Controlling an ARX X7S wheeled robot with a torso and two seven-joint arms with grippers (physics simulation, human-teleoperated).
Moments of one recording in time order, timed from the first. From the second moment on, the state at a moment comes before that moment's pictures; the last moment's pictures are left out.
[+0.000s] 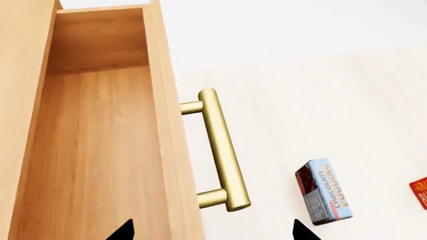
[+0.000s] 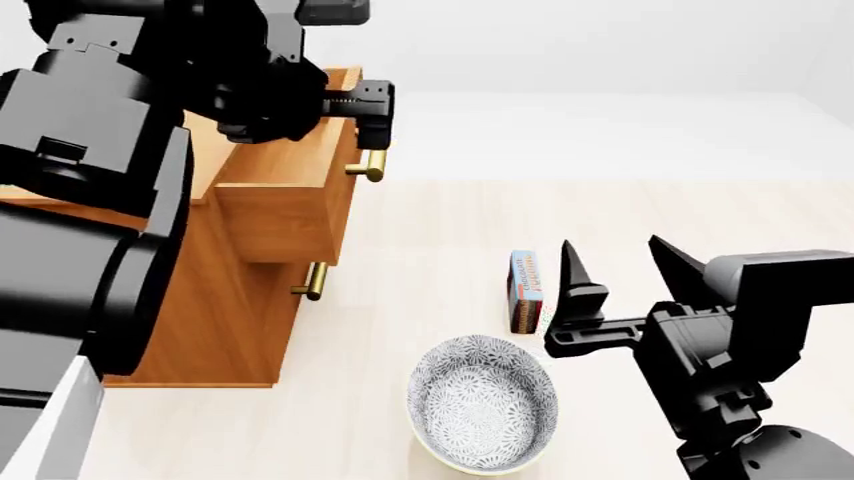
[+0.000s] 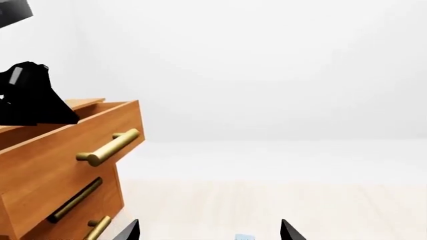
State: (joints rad) left arm -1.86 0.00 0.42 -1.30 -0.43 -1.21 0.16; right arm 0.31 0.37 0.15 -0.83 0.82 1.01 0.31
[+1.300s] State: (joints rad) left arm -1.78 0.00 0.09 -1.30 -0.16 -1.28 0.18; right arm 0.27 0.39 0.12 -0.74 0.77 0.90 0.28
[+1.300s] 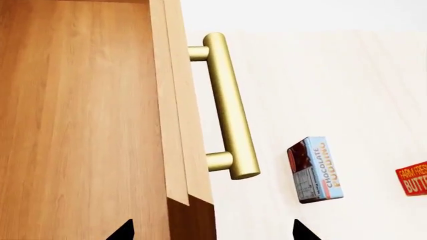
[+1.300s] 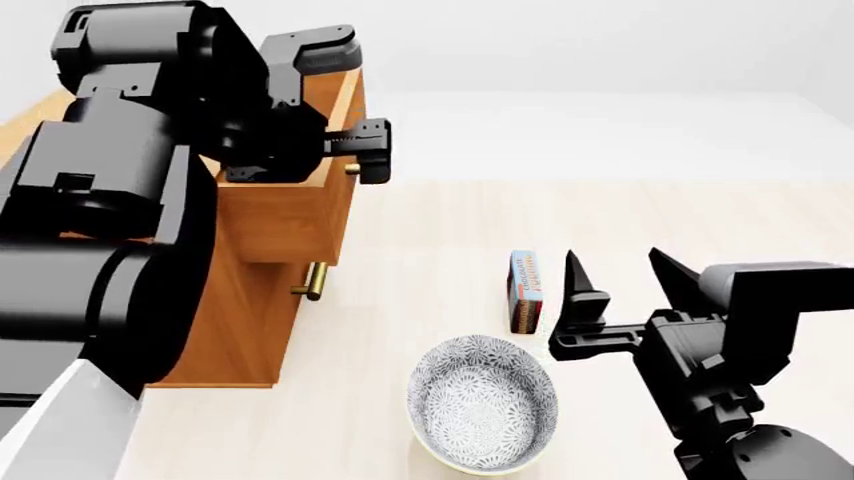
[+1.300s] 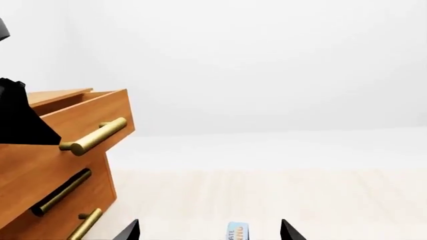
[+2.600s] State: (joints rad) left arm -1.85 -0.01 1.55 -1.27 -1.84 -1.02 0.04; right arm 0.20 0.42 0.18 -0.69 0.78 0.81 0.26
